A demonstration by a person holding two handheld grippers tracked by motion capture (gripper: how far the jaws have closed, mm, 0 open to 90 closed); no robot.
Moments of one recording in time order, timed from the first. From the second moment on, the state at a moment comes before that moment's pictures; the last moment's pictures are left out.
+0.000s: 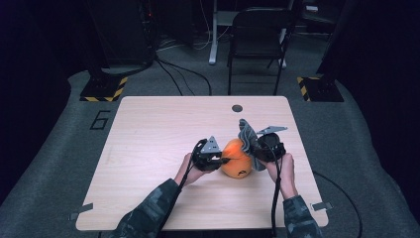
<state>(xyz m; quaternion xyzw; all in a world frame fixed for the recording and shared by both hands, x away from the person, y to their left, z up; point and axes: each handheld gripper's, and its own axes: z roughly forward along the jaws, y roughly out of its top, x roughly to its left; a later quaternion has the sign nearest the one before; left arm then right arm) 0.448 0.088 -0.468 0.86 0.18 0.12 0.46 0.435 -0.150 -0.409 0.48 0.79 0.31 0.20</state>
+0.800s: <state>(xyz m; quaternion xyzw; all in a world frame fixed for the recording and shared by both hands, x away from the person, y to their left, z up) 0.445 0.086 -0.465 0.86 0.18 0.12 0.46 0.411 -0.106 -0.390 0.40 0.81 0.38 0.17</state>
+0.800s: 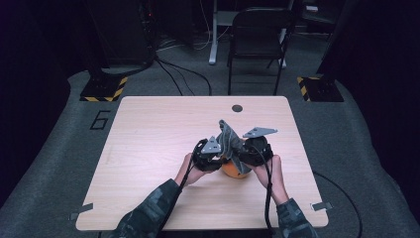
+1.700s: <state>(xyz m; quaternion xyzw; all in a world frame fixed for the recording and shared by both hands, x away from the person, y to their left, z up) 0.448 0.086 -0.468 0.85 0.19 0.12 0.47 0.425 -0.151 -0.393 0.45 0.78 0.39 0.22</state>
